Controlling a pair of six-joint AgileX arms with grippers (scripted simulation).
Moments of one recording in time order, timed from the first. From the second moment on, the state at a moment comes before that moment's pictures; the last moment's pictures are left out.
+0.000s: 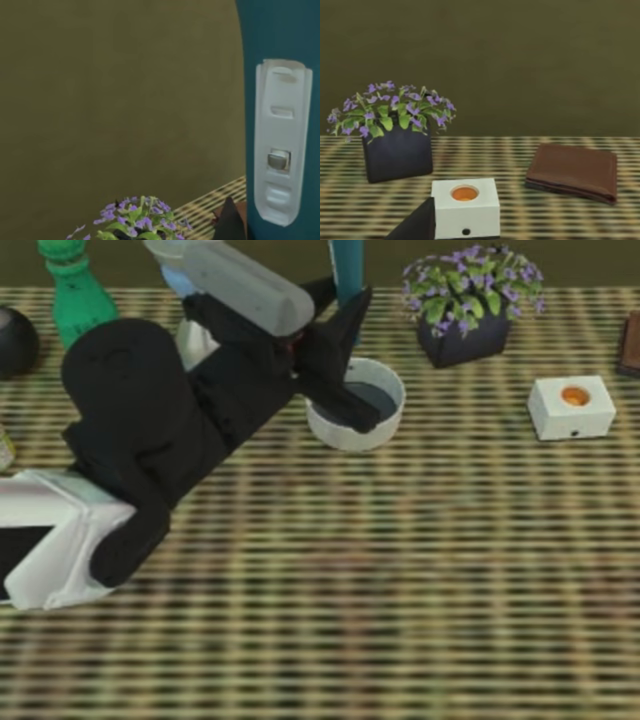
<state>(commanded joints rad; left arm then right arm) -0.62 1.58 0.71 0.98 0.16 -0.01 0.00 0.00 0.00 0.00 0.00 0.00</state>
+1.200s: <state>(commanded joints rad) -0.62 1.58 0.71 0.98 0.16 -0.01 0.40 1.23 0.75 0.44 -0.54 -0.06</state>
